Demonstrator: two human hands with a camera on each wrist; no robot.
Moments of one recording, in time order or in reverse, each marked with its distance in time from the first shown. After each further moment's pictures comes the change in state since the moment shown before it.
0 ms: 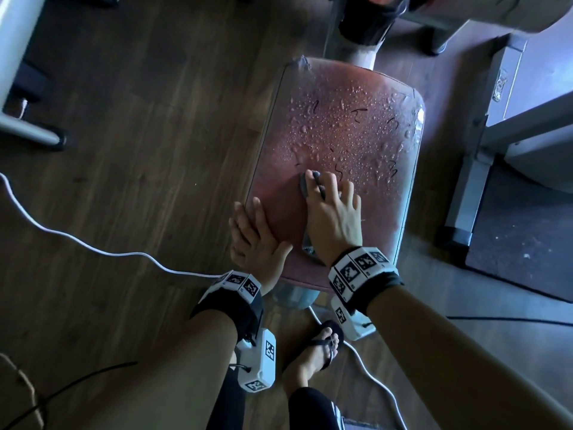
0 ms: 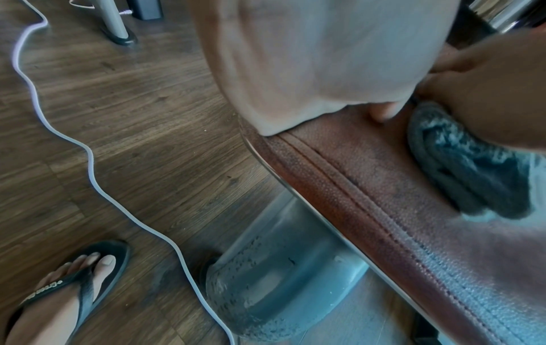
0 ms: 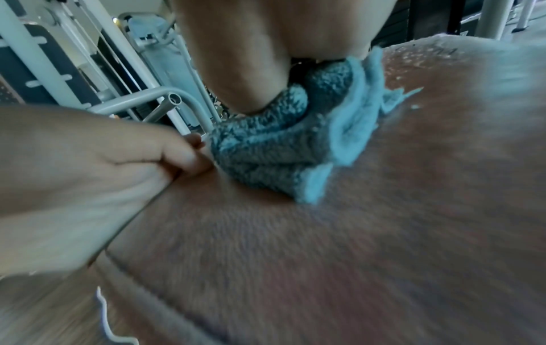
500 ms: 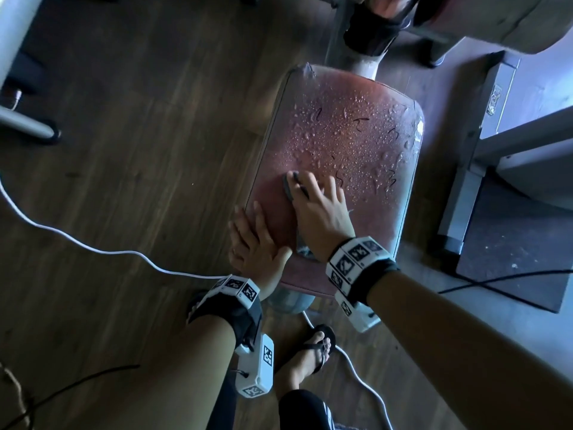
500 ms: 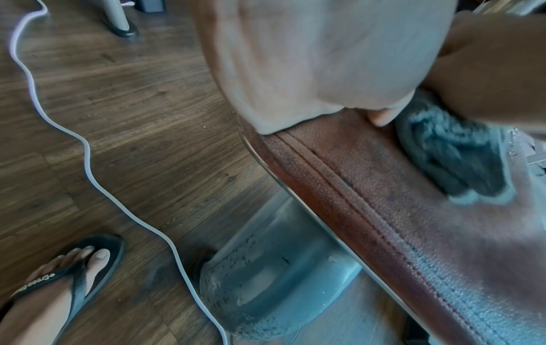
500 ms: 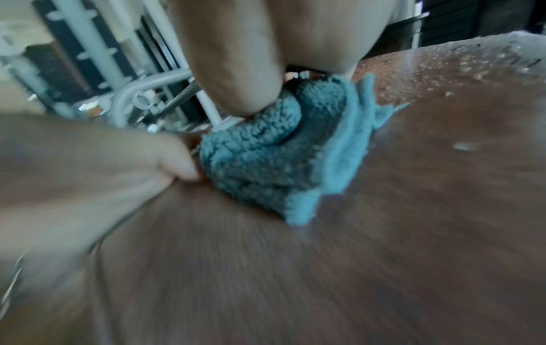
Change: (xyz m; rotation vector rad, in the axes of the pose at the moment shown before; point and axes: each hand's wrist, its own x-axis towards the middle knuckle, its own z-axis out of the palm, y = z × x) left_hand -0.001 0.002 0.000 0.021 -0.006 -0.016; right_hand 0.019 -0.007 -0.008 -0.021 -0.068 -0.222
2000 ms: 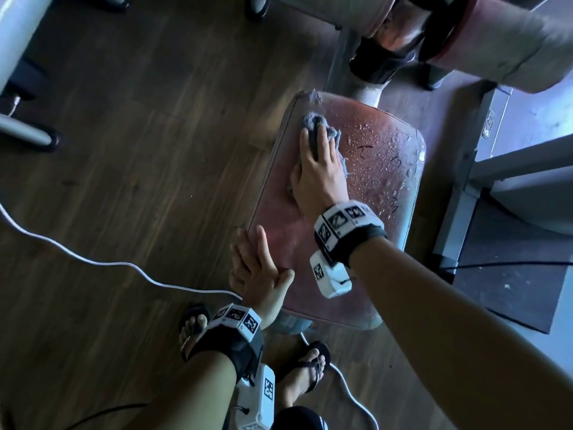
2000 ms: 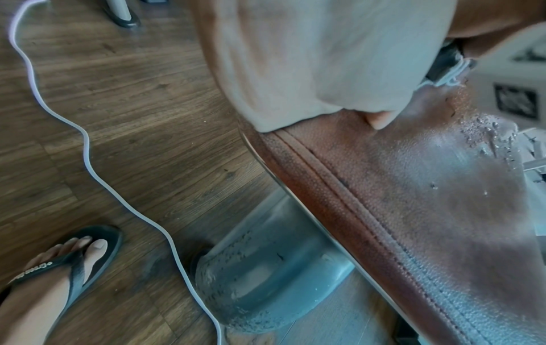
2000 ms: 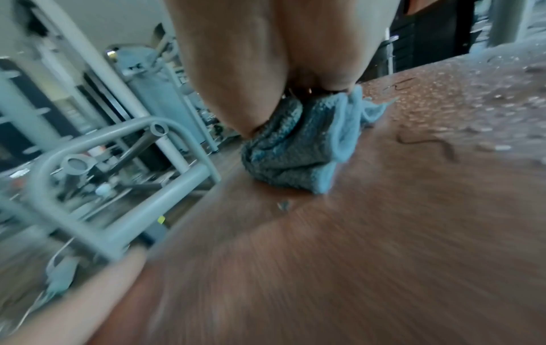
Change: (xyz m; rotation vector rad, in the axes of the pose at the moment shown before) left_hand -0.001 -0.004 -0.007 -0.068 -0.101 0.049; right_hand 0.101 0.007 -0.010 0.214 0.110 0.166
